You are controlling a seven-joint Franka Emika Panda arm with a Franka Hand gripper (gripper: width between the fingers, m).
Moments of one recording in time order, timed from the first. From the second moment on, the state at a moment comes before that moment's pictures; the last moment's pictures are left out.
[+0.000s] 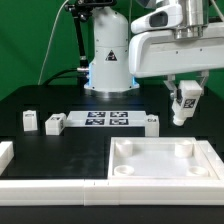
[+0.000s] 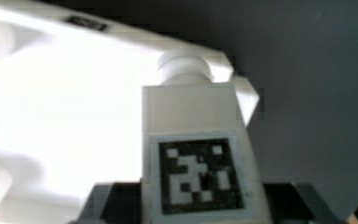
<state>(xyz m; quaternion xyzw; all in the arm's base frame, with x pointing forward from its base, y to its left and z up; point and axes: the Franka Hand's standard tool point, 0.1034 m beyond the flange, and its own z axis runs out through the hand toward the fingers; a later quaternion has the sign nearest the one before) 0.513 0.127 0.110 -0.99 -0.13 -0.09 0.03</state>
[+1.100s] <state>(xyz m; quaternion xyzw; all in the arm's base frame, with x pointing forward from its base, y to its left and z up) 0.605 0.119 0.108 -0.98 -0.13 -0.12 0.04</state>
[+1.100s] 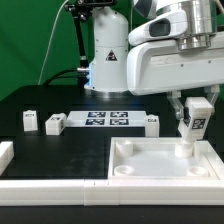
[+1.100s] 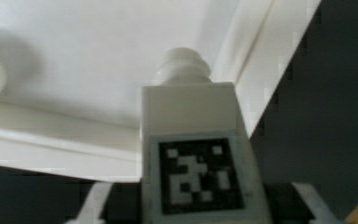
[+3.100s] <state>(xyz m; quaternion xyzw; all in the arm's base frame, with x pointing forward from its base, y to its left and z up) 0.634 0.124 0.076 -0.97 -0.13 -0.21 0.04</state>
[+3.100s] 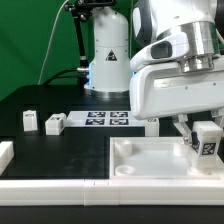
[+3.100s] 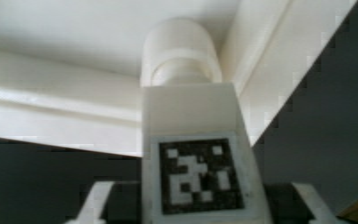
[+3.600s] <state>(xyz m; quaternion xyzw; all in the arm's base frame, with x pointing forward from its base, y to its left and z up) 0.629 0.123 0.073 -0.96 -0.13 -0.23 0.04</state>
